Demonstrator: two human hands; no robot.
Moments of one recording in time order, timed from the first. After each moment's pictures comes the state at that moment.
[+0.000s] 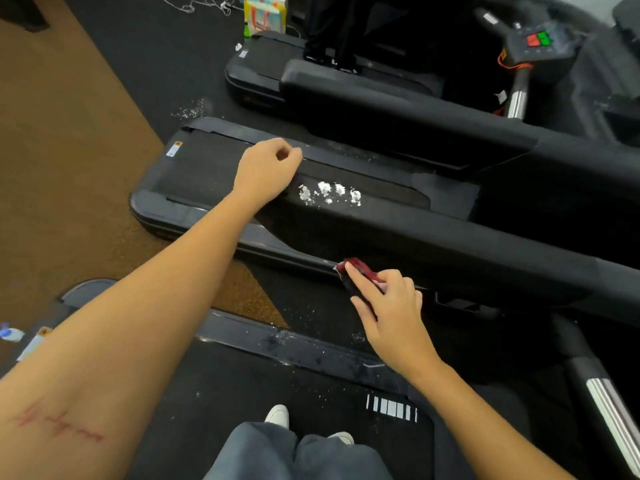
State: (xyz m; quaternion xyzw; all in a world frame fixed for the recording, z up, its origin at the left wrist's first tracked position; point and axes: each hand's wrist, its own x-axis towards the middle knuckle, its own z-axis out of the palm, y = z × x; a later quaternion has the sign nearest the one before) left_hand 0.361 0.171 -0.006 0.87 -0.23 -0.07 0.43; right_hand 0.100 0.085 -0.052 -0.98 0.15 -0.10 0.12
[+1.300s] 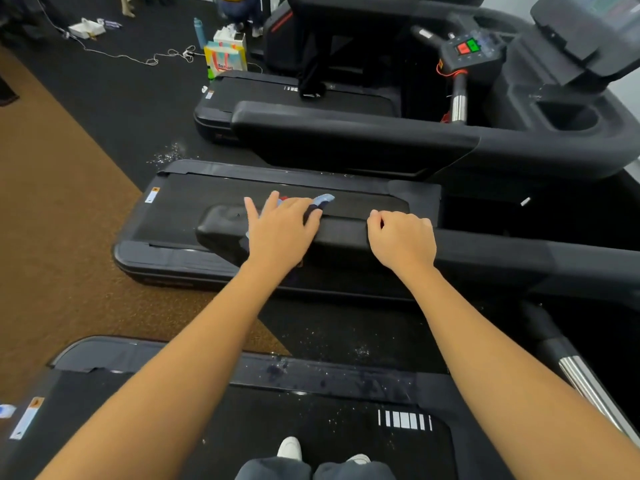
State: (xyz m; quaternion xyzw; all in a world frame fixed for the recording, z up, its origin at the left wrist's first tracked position) left_hand 0.282 0.126 -0.005 0.91 -0.37 0.02 0.18; right_hand 0.171 -0.021 -0.014 -0.93 0.35 -0.12 0.04
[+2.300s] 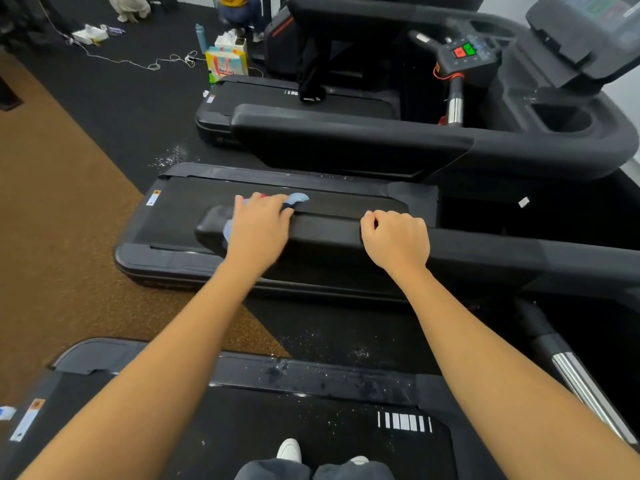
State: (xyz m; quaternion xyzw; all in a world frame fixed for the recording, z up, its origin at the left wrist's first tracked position) left_hand 0.305 0.142 -0.010 0.90 -0.38 0.06 0.19; right_hand 0.170 -0.021 -0.016 -0.93 0.34 -0.15 0.03
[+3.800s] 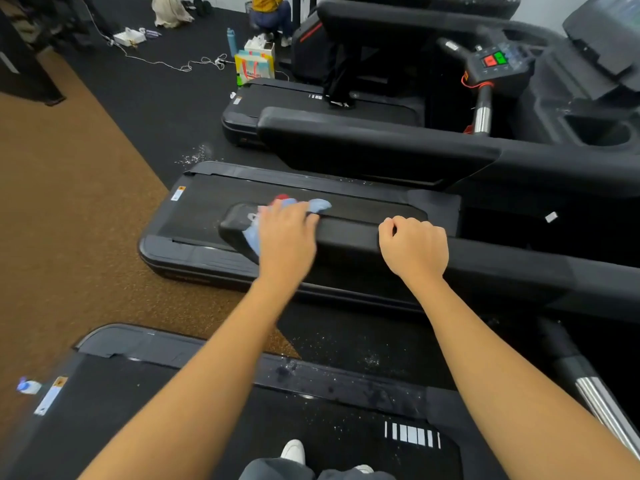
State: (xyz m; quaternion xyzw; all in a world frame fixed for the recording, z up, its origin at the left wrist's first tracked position) left_hand 0.279 0.141 -0.020 0.89 -0.31 0.12 0.32; right_hand 0.171 -0.019 -0.021 -0.93 0.33 -0.17 0.02
